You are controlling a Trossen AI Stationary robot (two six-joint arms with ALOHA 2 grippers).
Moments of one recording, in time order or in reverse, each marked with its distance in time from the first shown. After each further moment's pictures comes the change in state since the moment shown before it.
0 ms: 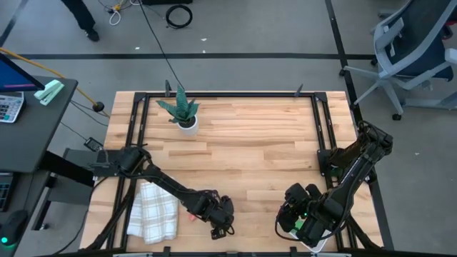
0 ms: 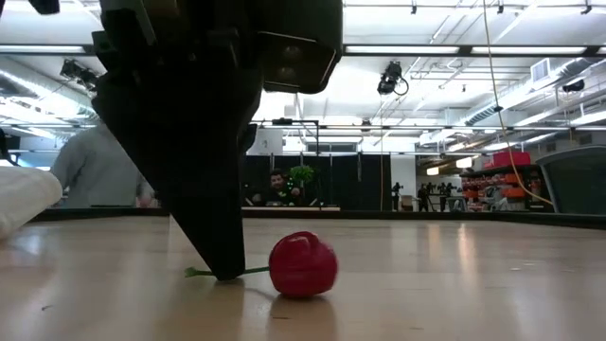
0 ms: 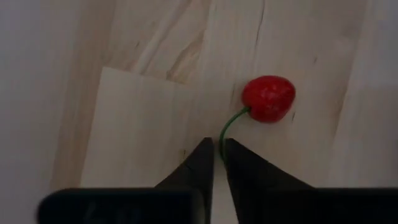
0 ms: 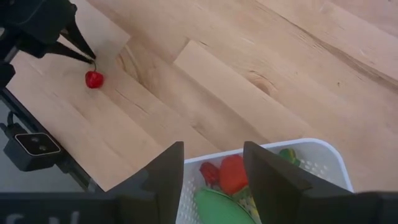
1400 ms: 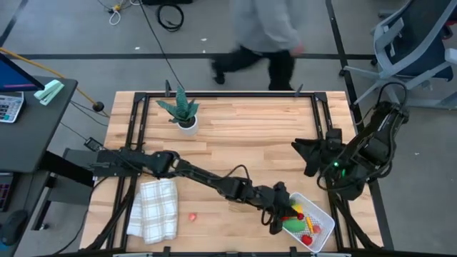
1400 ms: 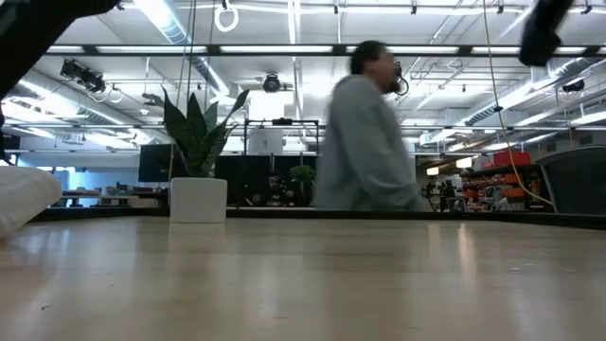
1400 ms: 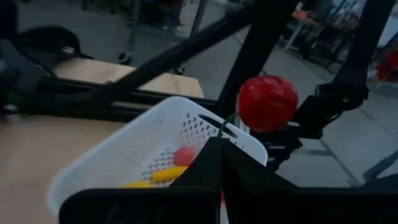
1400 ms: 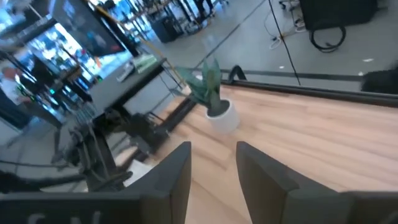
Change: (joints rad) left arm 0.199 0.365 0.663 0.663 0.069 0.396; right arm -0.055 -0.475 0.004 -0.058 0.777 -0.228
